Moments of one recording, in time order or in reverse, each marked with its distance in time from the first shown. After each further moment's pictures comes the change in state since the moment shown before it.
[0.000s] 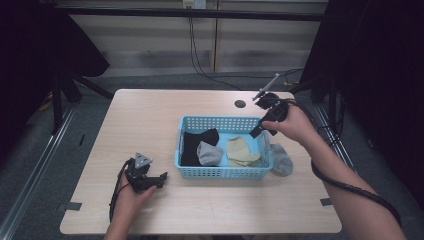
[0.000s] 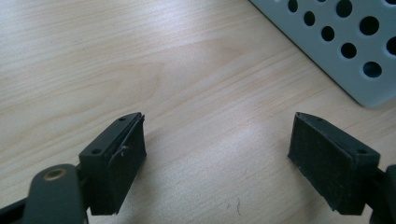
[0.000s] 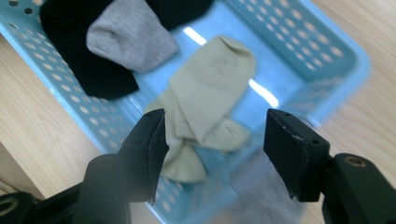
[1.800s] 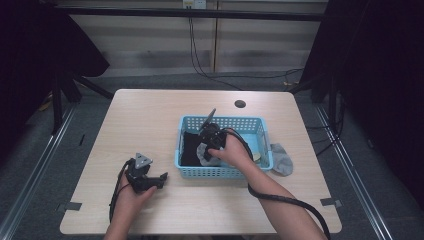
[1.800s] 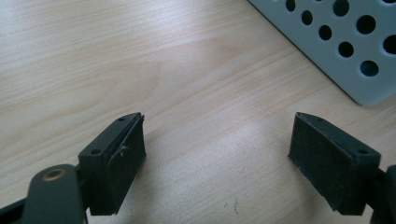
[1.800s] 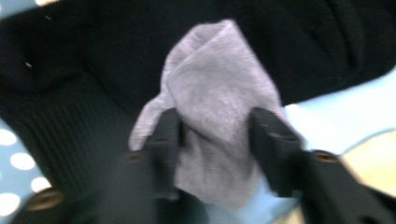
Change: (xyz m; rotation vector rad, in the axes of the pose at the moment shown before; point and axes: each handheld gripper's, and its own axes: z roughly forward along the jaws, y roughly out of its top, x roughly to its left) left arm -0.001 0.000 0.000 -0.003 0.002 0.000; right arm 0.080 0.054 0.155 0.093 -0.012 -0.049
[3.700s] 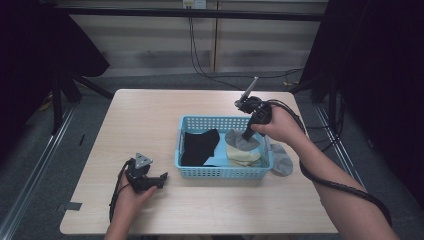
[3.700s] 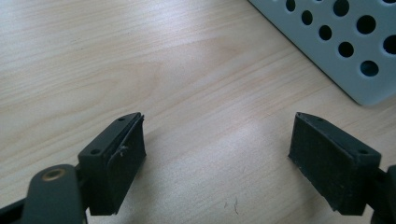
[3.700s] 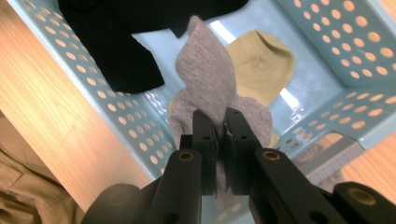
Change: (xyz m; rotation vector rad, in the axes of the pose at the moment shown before) left arm 0.000 0.000 0.000 0.003 0.000 0.000; right arm -0.052 -0.050 -0.142 0.026 0.014 -0.010
